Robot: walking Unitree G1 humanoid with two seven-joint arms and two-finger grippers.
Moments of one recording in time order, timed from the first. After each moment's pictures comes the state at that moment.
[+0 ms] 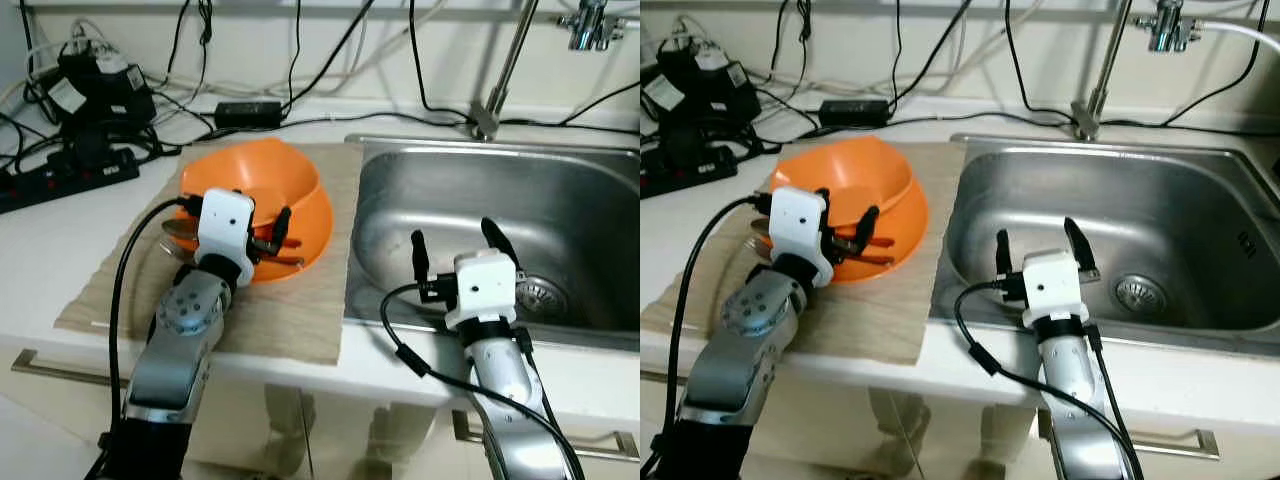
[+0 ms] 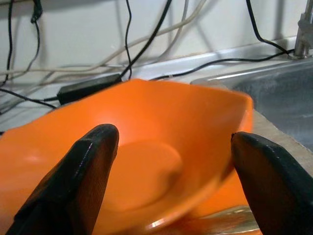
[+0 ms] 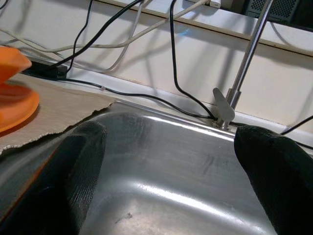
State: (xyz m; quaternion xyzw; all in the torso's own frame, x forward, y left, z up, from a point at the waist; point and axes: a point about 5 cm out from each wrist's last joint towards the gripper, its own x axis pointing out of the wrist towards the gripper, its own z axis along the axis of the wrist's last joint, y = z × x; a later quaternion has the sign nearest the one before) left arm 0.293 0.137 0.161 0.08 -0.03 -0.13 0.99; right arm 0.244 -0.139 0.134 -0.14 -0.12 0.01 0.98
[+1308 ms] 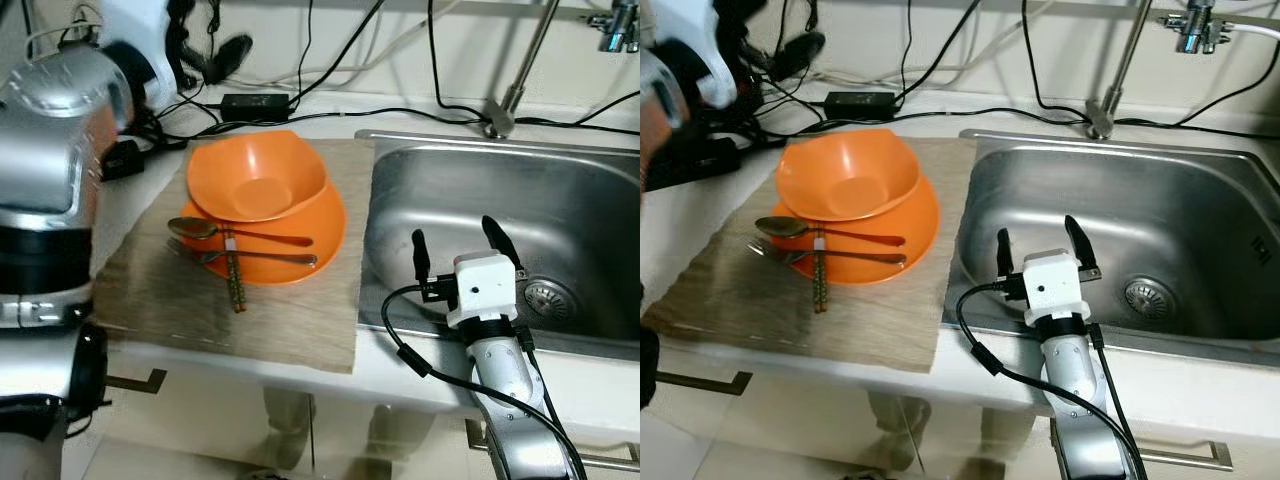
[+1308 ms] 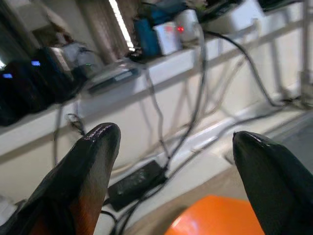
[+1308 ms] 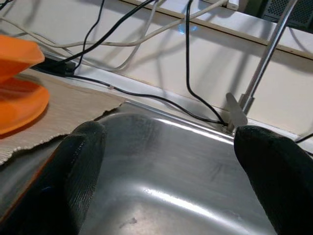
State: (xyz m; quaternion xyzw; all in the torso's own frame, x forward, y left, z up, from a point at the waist) left arm 0.343 0.184 0.353 0.19 -0.08 -0.23 0.95; right arm 0.246 -0.140 0.133 -0.15 -0.13 0.02 0.98
